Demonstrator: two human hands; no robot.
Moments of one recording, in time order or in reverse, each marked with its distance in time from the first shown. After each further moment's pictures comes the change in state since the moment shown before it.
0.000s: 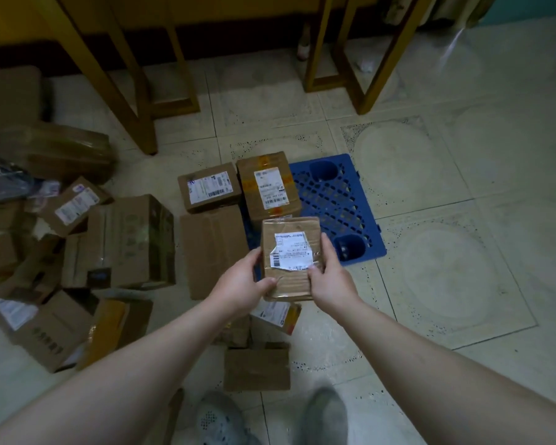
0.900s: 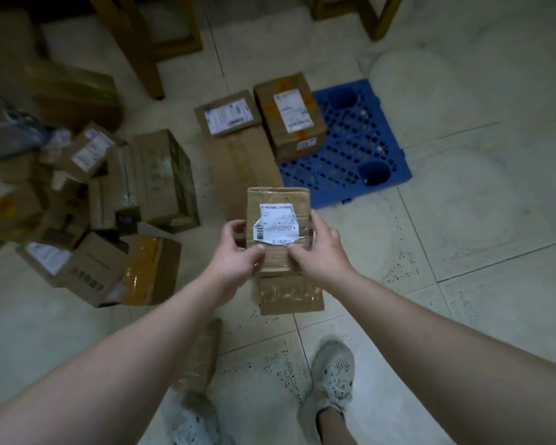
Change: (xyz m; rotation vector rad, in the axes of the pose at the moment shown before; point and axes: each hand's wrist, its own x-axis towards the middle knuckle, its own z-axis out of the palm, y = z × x) left_hand -0.097 -0.126 0.000 -0.650 0.022 -0.177; right_hand -0.098 0.052 0.127 0.051 -0.037 -0.082
